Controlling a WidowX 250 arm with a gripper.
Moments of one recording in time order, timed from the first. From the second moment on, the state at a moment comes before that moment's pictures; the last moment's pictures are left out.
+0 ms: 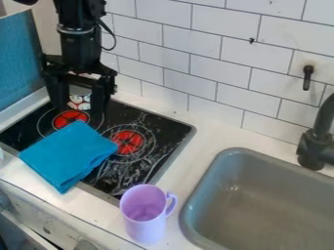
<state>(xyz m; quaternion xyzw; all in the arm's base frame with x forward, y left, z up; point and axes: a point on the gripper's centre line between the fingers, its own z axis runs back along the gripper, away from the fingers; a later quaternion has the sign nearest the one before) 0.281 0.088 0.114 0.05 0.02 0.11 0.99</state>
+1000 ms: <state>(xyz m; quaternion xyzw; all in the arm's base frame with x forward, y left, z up) 0.231 0.123 0.075 0.09 0.10 -0.01 0.99</state>
